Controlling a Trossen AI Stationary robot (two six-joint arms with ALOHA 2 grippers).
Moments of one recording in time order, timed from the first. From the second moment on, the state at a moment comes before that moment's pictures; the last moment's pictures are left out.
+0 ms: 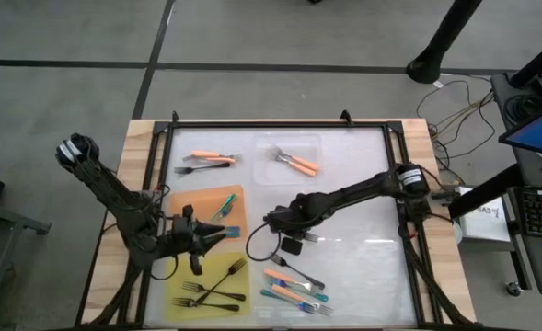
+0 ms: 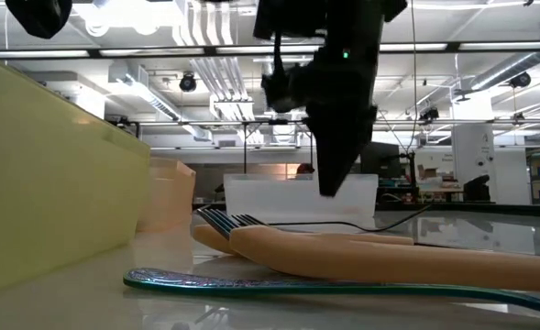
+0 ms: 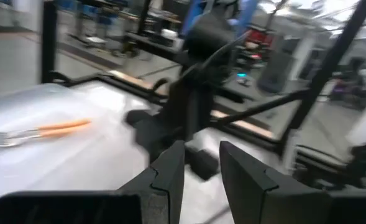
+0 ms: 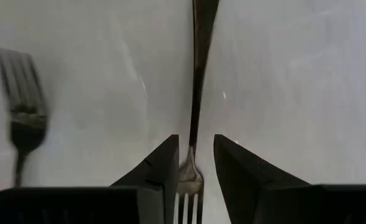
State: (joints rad) left arm -0.85 1.14 0.58 0.41 -1.11 -0.49; right arm 0.17 2.01 1.50 -0.85 0.05 0.49
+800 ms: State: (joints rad) left arm -0.86 1.19 0.58 0.57 -1.06 -0.39; right arm 0.16 2.09 1.49 -0.83 0.05 0.40
